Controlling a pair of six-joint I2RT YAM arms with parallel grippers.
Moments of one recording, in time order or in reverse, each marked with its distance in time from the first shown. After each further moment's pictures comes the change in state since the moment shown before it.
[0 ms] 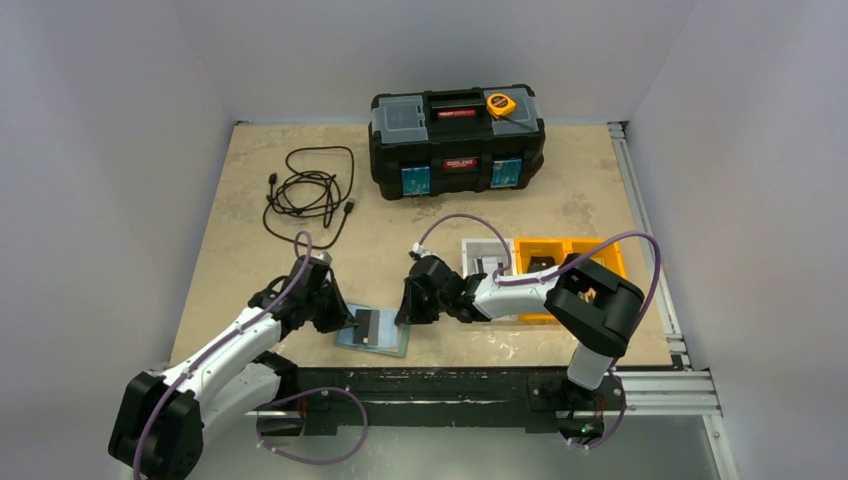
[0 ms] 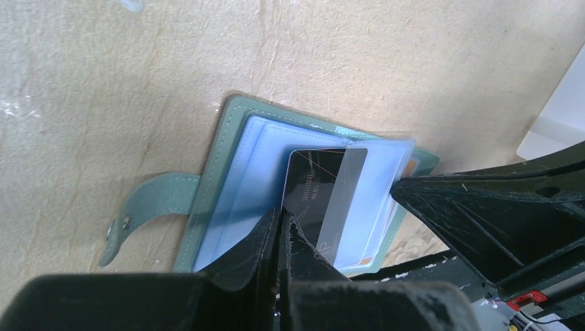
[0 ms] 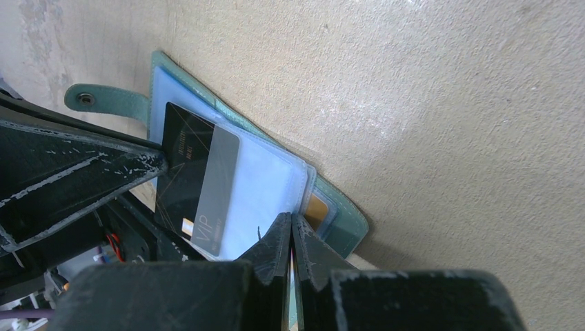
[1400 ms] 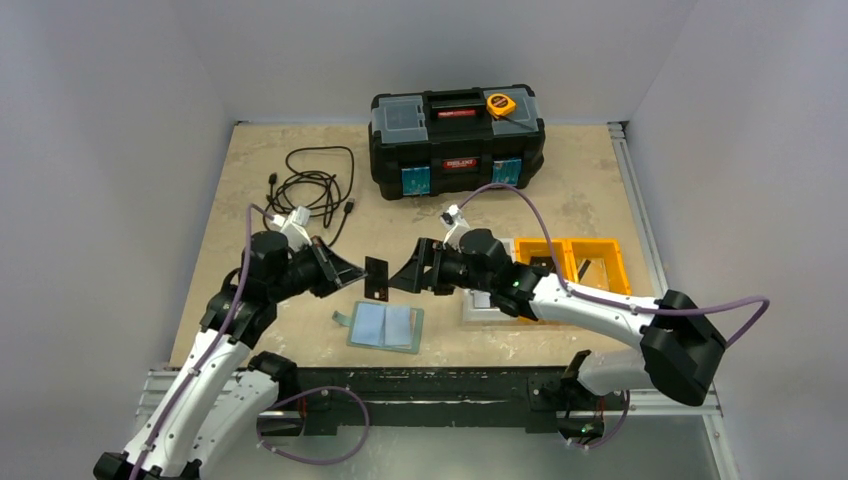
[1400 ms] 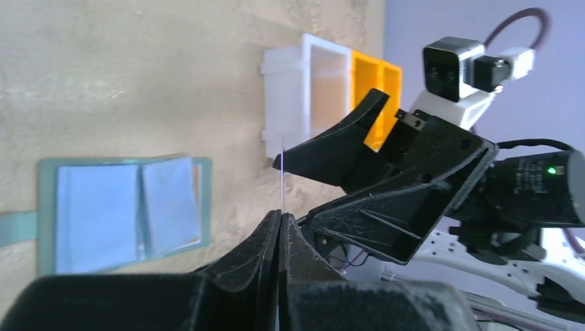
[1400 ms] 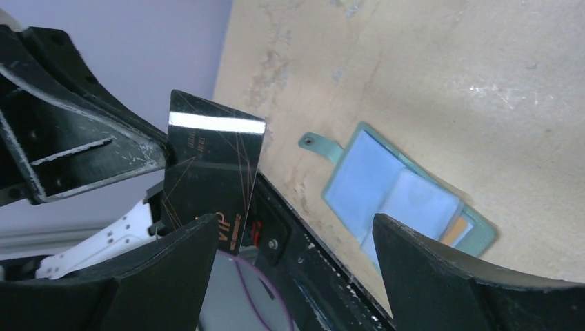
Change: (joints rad) left arm 0.059 -0.264 0.313 -0.075 0.192 -0.099; right arm -0.111 -0.440 -0.065 0.055 -0.113 -0.020
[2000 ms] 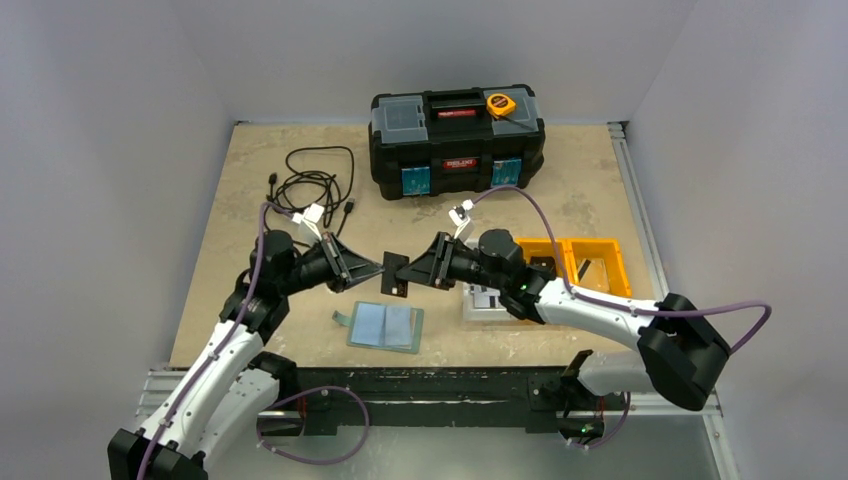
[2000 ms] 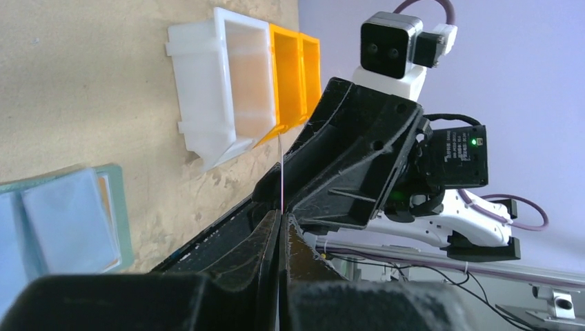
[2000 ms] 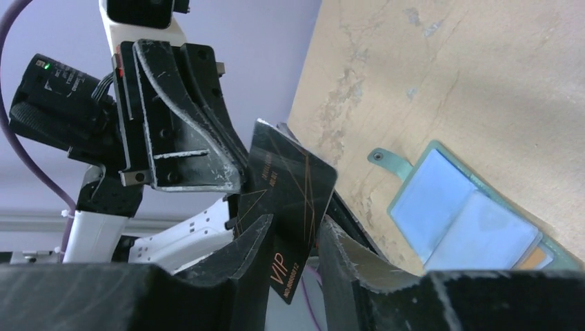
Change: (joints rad) left arm 0.038 0.051 -0.174 0.435 0.267 -0.217; right arm -0.068 -0.028 -0.115 0.333 -0.167 0.178
